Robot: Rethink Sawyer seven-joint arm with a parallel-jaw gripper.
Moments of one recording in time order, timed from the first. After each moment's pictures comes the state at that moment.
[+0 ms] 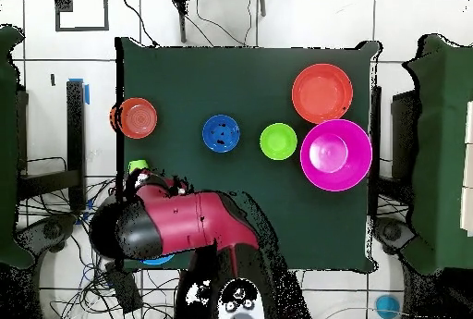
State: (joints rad) arm -0.14 -1.06 0.20 2.02 -0.13 0.40 2.30
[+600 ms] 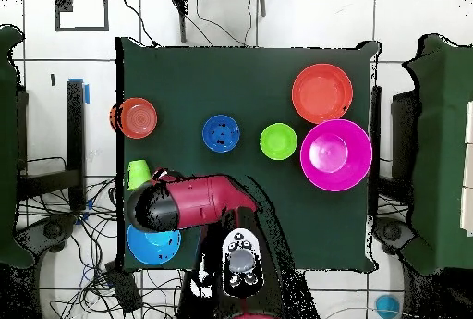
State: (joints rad) arm -0.08 -0.80 0.09 1.91 -0.20 0.40 2.30
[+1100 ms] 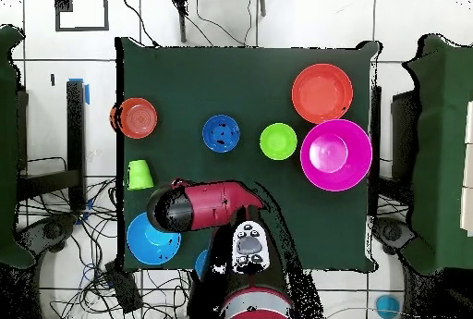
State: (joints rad) arm -0.08 -0.70 0.04 1.91 -0.20 0.38 2.30
